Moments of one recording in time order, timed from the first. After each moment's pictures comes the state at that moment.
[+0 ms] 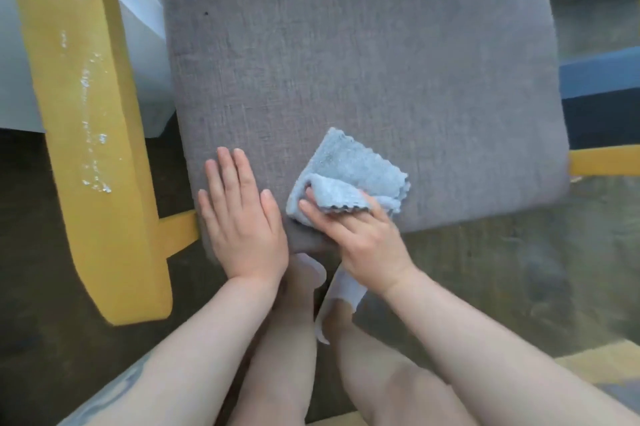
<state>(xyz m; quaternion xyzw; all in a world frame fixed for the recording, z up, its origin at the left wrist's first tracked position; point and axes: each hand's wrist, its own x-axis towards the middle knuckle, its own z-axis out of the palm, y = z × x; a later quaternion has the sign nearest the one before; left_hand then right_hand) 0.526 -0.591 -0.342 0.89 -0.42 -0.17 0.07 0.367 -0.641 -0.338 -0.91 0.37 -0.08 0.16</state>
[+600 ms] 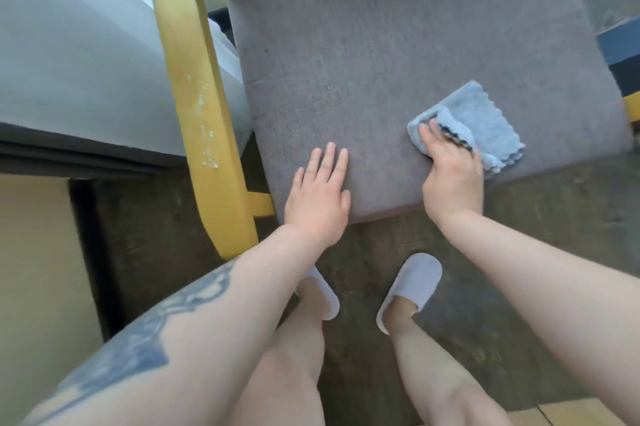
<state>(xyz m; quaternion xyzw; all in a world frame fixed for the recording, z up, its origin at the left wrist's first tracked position) 0.537 -0.607 -0.284 0.72 -0.61 -0.31 -0.13 0.349 -0.674 -0.330 -0.76 0.62 -0.10 0.17</state>
